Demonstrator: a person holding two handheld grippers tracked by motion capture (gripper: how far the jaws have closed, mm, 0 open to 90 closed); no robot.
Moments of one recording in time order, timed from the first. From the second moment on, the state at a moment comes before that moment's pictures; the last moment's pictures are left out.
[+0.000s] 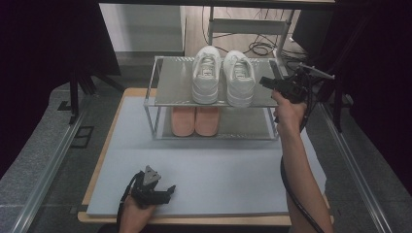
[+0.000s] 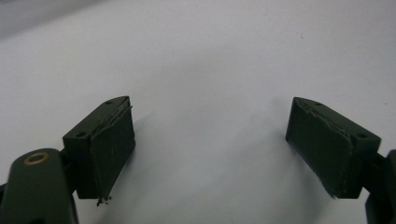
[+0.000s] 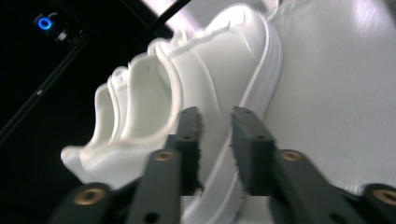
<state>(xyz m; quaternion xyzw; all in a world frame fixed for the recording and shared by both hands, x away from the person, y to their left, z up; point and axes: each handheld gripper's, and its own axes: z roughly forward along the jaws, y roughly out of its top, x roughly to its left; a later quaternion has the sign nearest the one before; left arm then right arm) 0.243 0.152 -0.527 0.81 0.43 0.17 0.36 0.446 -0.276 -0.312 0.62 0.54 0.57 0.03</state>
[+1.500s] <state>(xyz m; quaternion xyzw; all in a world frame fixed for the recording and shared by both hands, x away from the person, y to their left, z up) 0.242 0.151 -0.528 0.81 0.43 0.17 0.36 0.445 -0.242 -0.342 0.59 0.55 0.59 -0.01</state>
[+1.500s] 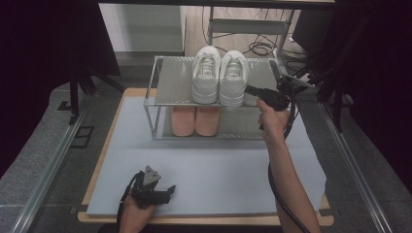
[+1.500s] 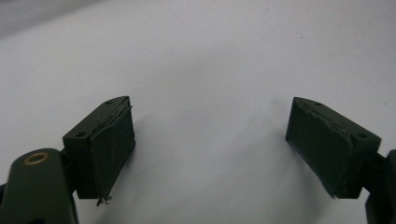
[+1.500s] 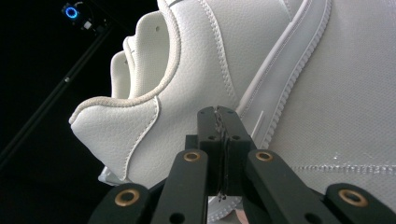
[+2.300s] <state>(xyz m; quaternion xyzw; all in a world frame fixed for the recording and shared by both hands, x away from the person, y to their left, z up) 0.243 0.152 -0.527 0.81 0.43 0.17 0.36 0.442 -0.247 -0.347 0.58 0.57 0.58 0.00</state>
